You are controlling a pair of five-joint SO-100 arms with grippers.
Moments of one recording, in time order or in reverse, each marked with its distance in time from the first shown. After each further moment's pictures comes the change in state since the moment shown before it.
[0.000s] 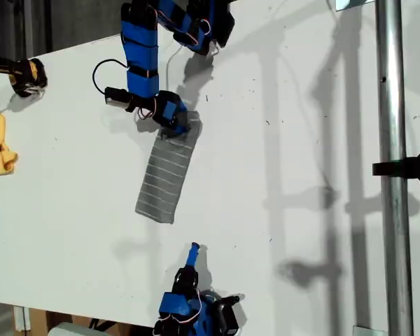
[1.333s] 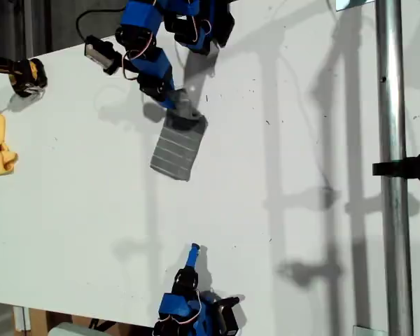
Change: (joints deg) arm 0 0.0 0.1 -0.8 1.2 0.1; arm 1 -3.3 43.2 4.9 15.6 2.0
